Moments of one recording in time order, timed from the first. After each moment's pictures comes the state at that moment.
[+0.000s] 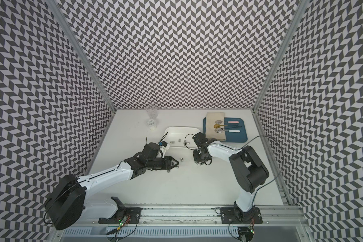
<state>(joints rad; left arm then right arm) -0.69 1.31 0.67 -0.10 0.38 -0.72 0.56 1.77 1.05 -0.55 -0.04 0.43</state>
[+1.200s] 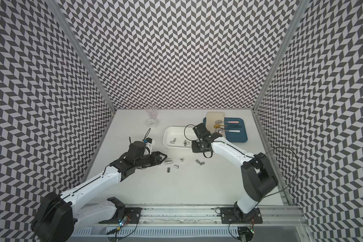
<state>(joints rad) -0.50 1.11 0.61 -0.20 0.32 -0.72 0.56 1.64 1.21 -0.64 -0.05 0.43</state>
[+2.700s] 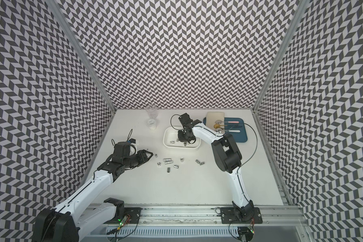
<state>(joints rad) -0.22 1.02 0.56 -0.30 0.36 -0.67 0.57 2.21 1.78 -0.70 -0.15 0.43</state>
